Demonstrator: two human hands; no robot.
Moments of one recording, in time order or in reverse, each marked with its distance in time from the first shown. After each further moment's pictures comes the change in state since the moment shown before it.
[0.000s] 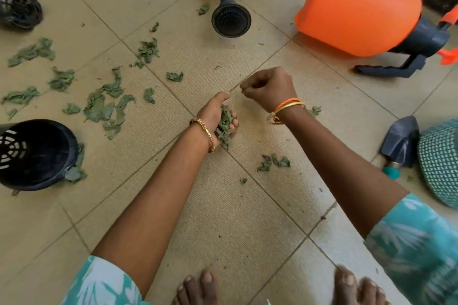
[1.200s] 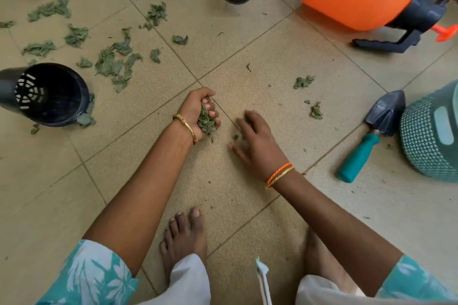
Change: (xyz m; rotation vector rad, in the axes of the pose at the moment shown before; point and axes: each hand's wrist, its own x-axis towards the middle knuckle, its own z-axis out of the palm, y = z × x) left_hand -0.040 -0.057 -0.034 -0.190 0.074 0.060; right_hand -0.171 0.063 0.040 -0.434 -0.101 -0.397
